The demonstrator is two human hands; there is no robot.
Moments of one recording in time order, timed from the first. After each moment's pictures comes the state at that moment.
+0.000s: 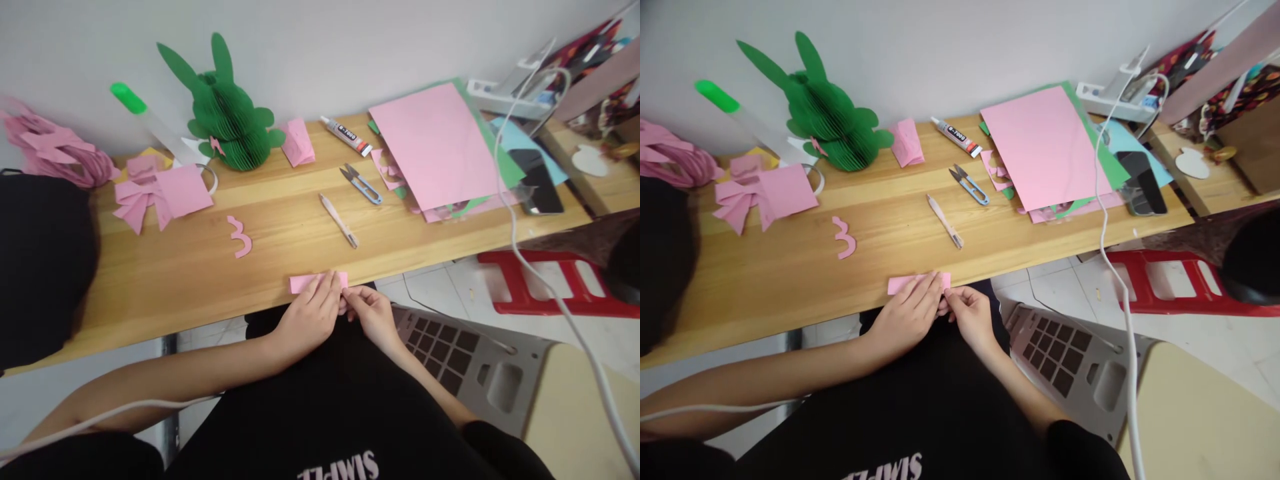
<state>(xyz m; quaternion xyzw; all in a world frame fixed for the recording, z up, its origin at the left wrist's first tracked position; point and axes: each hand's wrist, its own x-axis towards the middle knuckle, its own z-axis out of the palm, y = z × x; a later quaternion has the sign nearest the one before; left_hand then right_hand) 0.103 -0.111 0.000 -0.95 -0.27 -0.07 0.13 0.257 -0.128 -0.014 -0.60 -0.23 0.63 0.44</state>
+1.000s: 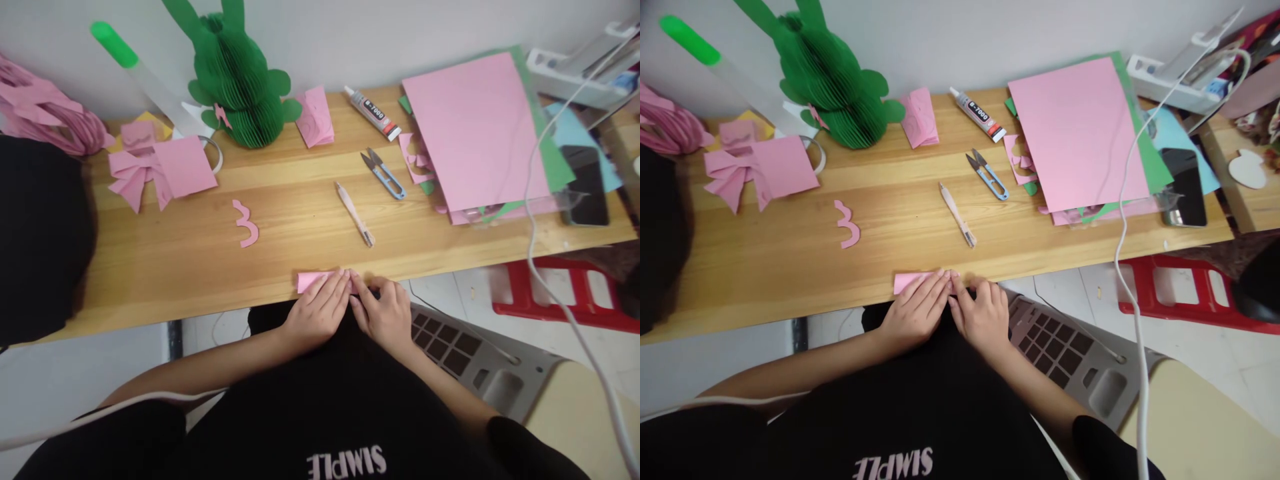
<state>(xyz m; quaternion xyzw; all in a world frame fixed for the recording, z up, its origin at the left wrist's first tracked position) 0.104 -0.114 -0.021 -0.92 -0.32 -0.20 0.08 0.278 -0.136 -0.019 -0.59 -0.79 -0.06 0.15</state>
